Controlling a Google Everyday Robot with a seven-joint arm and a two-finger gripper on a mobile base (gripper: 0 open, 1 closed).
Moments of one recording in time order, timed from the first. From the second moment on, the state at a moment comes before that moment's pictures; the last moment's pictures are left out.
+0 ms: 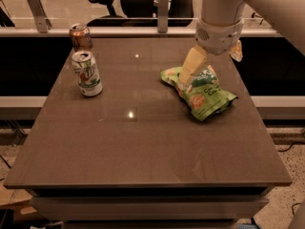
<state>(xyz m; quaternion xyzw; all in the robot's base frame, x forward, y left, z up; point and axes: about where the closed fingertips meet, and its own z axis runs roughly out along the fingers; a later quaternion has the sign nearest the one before) 0.564 -0.163 0.898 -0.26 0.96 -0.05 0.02</state>
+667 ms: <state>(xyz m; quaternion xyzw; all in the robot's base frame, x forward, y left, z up) 0.562 -0.160 0.859 -0.25 0.97 -0.01 -0.01</state>
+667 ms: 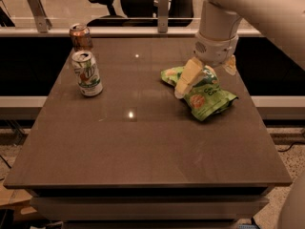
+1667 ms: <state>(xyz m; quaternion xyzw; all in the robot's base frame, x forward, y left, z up) 0.565 -0.147 0.826 -0.26 0.96 0.03 -0.02</state>
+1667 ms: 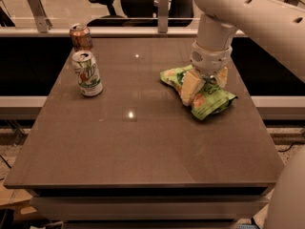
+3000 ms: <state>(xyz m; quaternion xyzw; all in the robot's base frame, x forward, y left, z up) 0.560 -0.143 0.836 -0.27 0.96 0.03 -0.01</state>
